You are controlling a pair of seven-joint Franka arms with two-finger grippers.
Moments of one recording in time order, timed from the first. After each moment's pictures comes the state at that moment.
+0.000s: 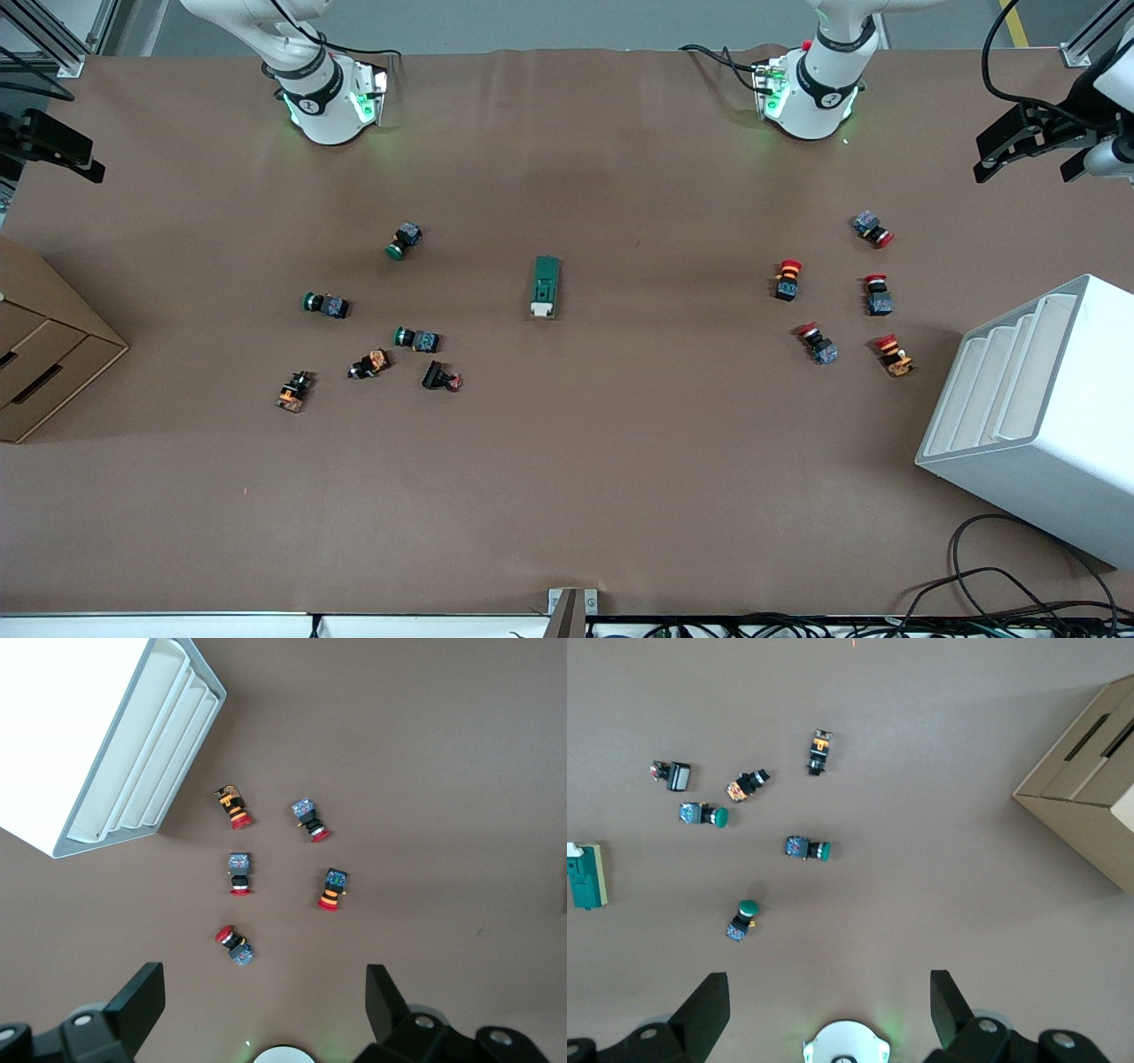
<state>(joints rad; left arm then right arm) 0.02 -0.13 -0.09 -1.60 0.01 1.47 -0.04 -0.01 -0.08 -0.05 -1.51 0.01 1.35 -0.02</state>
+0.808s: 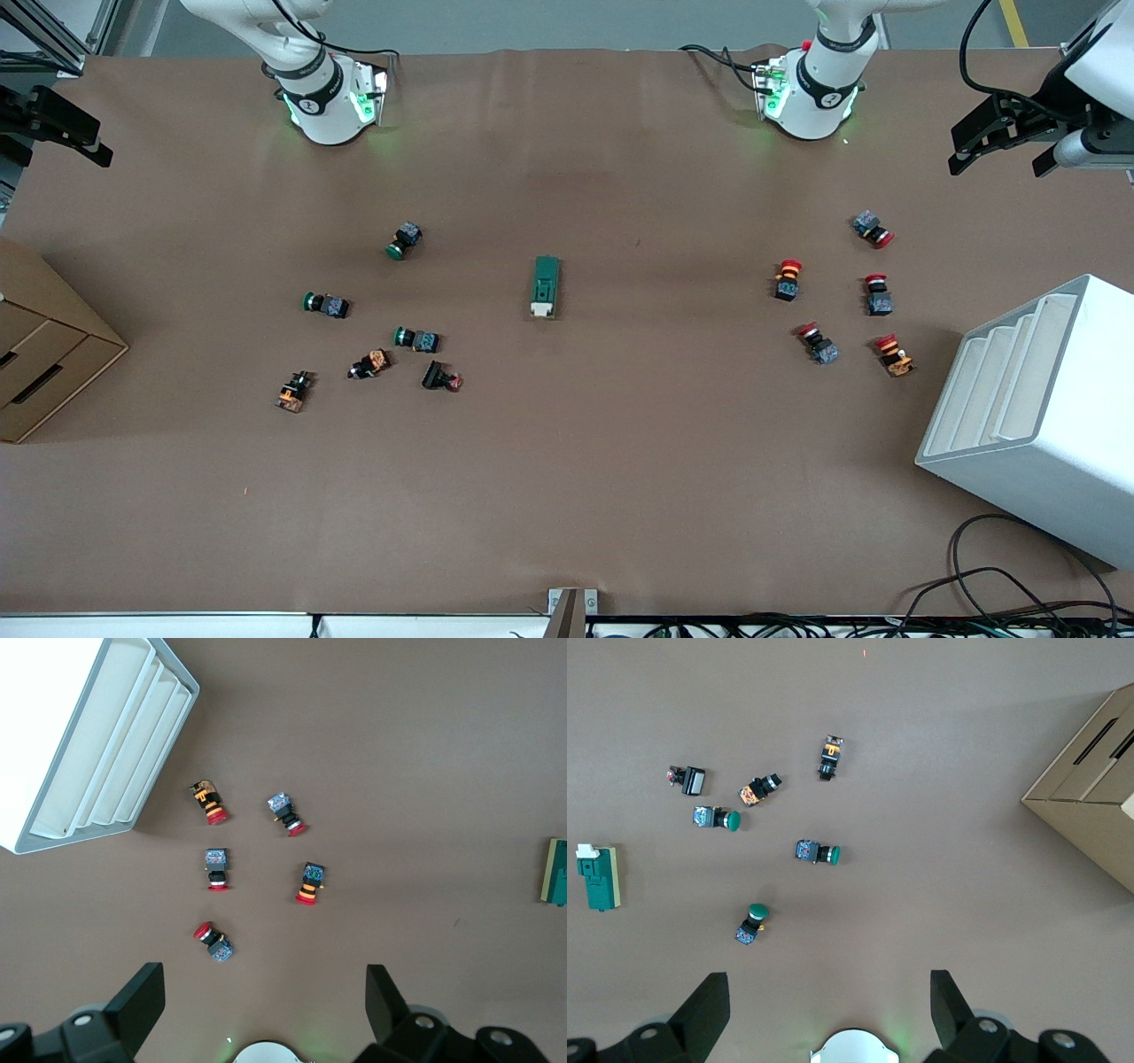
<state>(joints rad) 0.02 -0.15 -0.10 -1.63 -0.03 1.47 -0.06 -0.01 -0.15 -0.05 -1.58 0.02 1.38 -0.02</state>
